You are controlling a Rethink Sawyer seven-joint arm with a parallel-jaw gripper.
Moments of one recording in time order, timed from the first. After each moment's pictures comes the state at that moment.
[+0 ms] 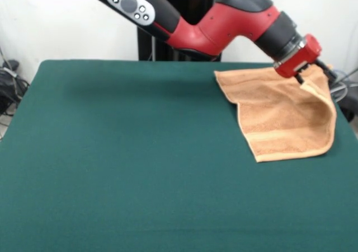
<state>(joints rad) -0.81 0.12 0.71 2.10 -0.66 -0.37 2.00</state>
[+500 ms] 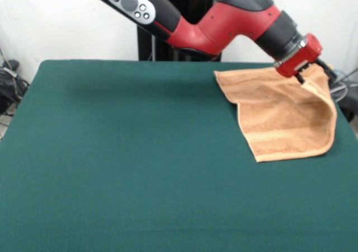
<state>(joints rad) -0.80 0.10 0.71 2.11 -0.66 -0.37 2.00</state>
